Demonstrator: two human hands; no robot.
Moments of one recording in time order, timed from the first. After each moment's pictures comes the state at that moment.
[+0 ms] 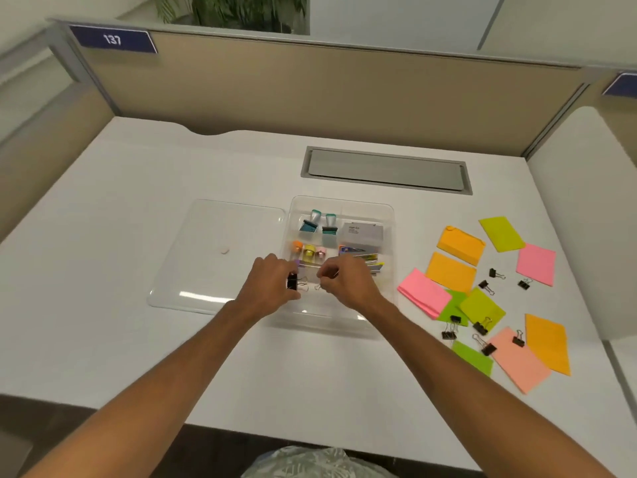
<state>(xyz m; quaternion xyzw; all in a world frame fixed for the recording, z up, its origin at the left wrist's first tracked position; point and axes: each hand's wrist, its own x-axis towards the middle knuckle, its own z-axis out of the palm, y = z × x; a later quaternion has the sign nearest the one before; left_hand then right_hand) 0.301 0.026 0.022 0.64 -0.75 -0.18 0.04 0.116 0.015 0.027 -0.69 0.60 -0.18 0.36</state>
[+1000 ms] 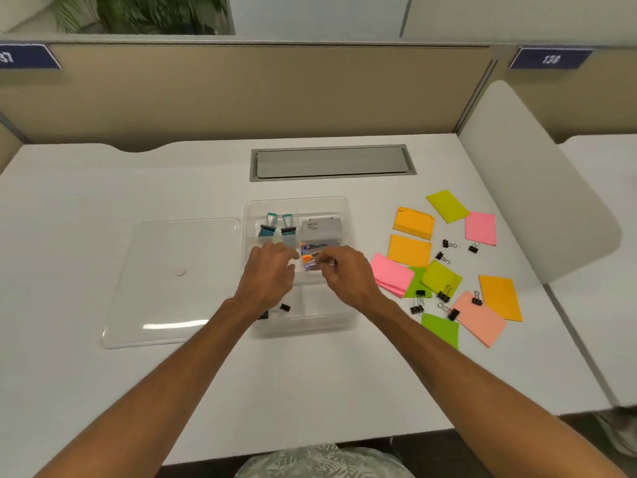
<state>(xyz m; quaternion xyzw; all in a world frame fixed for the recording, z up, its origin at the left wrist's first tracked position) 0.258 0.004 0.037 0.54 -0.82 -0.11 0.14 0.077 0.028 0.021 -0.69 0.64 -0.28 0.22</state>
